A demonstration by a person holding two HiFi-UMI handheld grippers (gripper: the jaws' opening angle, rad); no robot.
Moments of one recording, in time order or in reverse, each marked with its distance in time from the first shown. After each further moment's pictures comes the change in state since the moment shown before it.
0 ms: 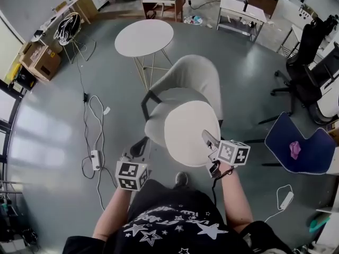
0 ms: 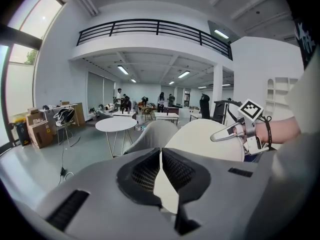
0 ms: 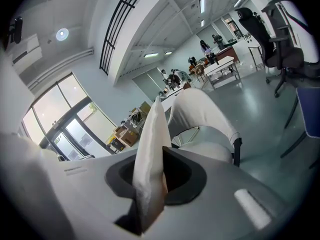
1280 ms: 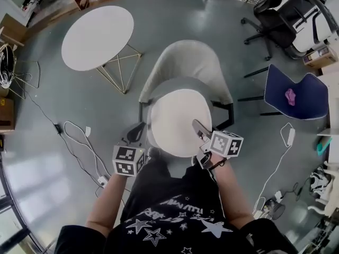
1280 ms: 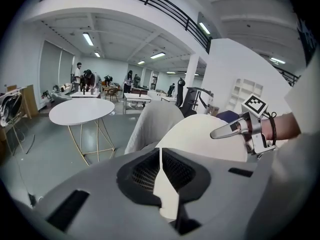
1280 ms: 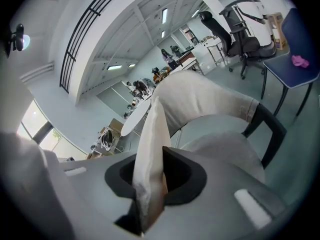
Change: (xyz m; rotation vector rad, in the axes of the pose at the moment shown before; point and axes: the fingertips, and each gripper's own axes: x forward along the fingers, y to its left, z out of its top) left arm 0.200 0.167 -0.003 0.114 0.240 -0.469; right arm 0.180 0.013 -0.001 0.320 -0.167 -0.325
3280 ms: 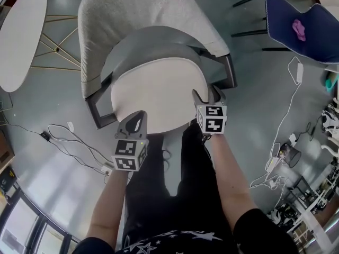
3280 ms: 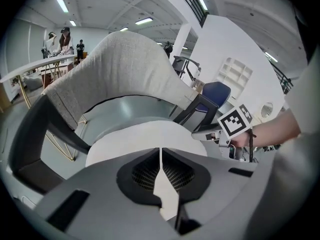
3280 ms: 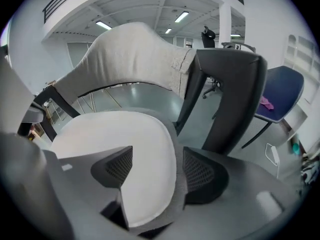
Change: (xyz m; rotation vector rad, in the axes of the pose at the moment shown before) left arm 0.169 -0.072 -0.155 0.047 0.313 -0.201; right arm 0.043 -0.294 -0.084 -0.342 0.064 -0.621
